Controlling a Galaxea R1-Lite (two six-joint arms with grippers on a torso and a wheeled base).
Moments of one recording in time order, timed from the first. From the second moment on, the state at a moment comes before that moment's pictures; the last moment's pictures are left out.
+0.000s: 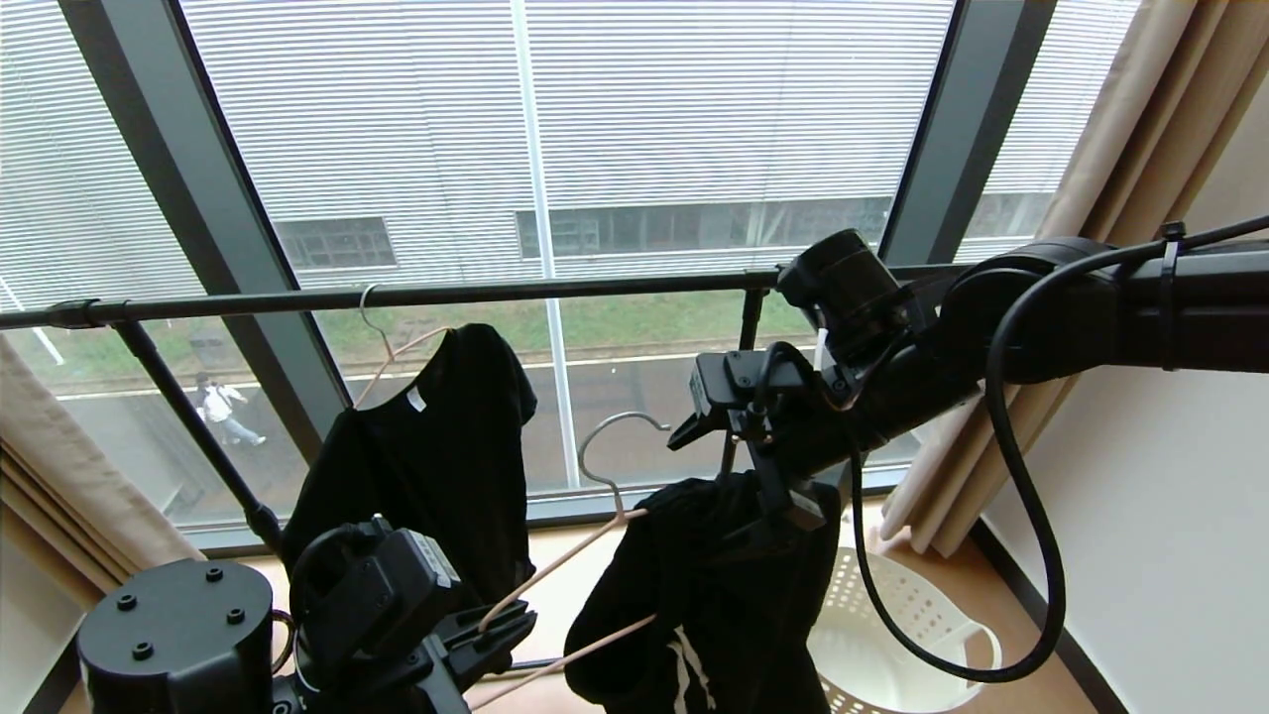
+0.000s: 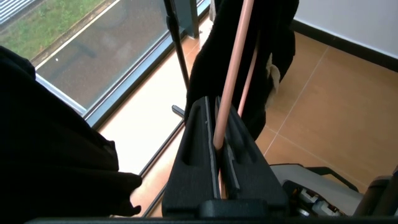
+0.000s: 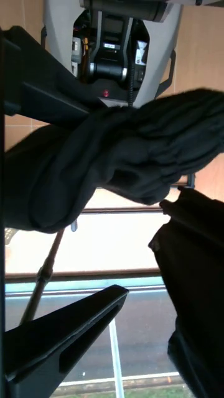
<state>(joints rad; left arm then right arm) -0.69 1.57 -0.15 -1.07 -0.08 0.20 0.58 2.01 -1.62 0.59 0.55 -0.97</state>
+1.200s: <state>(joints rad) -0.69 1.57 -0.15 -1.07 -0.07 0.20 0.60 2.04 -1.61 0.65 0.61 -0.97</state>
